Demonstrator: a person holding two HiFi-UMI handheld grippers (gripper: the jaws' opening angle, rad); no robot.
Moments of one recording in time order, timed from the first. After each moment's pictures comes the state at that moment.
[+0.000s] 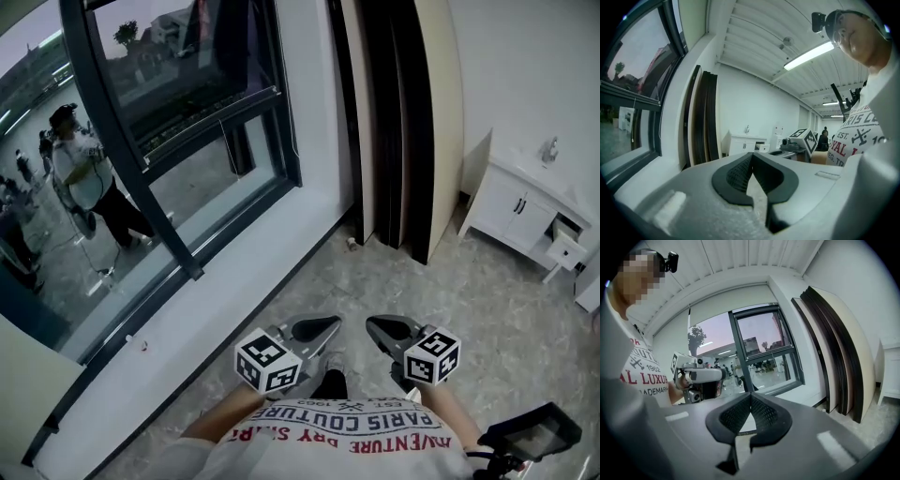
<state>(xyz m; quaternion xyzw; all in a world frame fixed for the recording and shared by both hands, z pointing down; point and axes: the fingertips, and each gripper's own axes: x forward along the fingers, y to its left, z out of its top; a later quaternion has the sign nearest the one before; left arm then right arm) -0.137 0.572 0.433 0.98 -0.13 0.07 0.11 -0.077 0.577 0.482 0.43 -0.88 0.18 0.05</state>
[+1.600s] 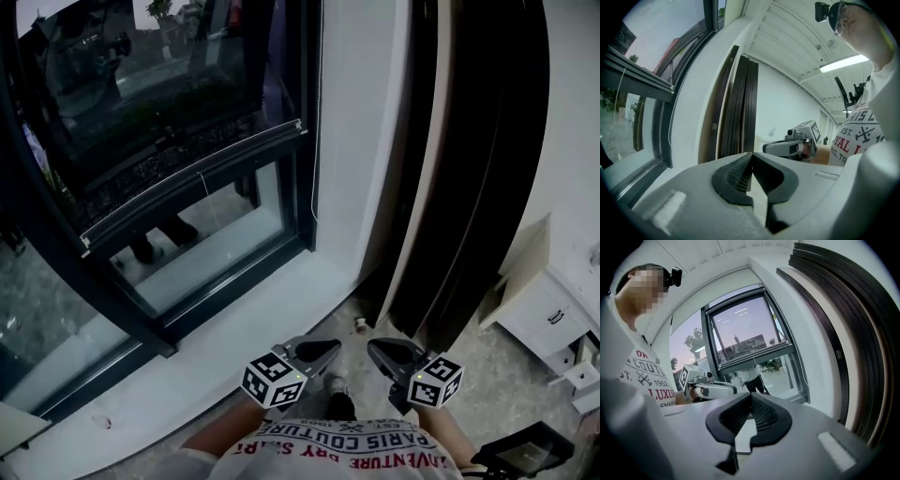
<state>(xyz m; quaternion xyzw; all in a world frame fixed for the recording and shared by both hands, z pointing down) -0.066 0.072 0.488 0.97 -0.18 0.07 0.16 -0.007 0.080 0.492 0.36 -0.91 0.19 0.04</state>
